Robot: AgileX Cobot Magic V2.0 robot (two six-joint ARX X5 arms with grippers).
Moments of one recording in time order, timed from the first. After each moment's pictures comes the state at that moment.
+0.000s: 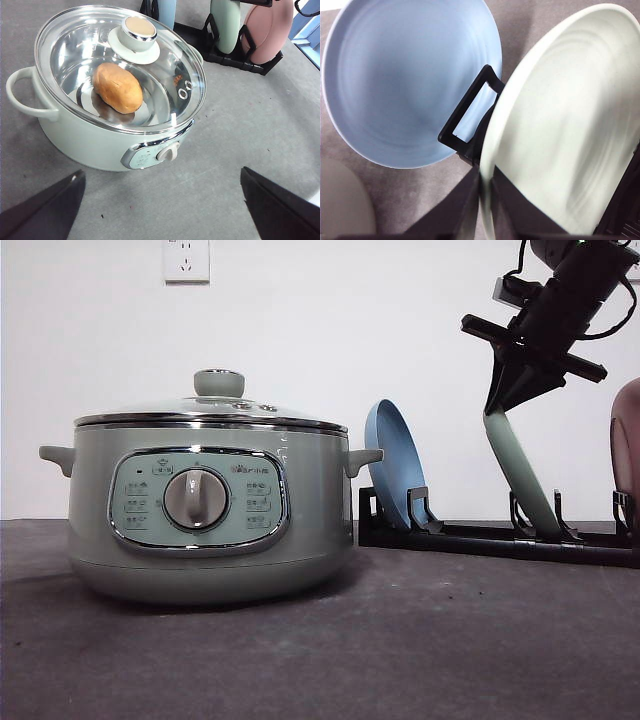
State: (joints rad) left_arx -0.06 0.64 0.94 -0.90 0.56 -0.01; right_arx 0.08 1.83 1.63 -0.53 -0.29 0.21
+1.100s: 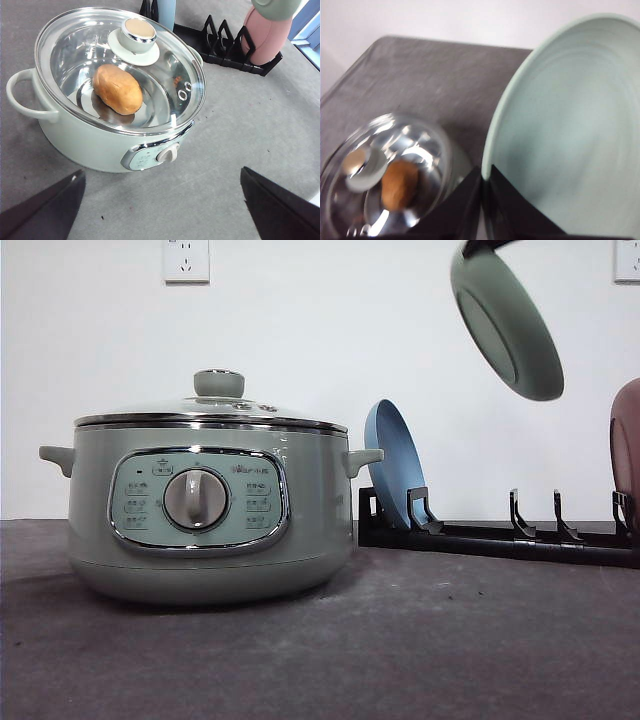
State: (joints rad) left_arx -0.06 0.64 0.94 -0.90 0.56 -0.01; right_arx 0.22 1.46 1.63 -0.72 -0.38 0.09
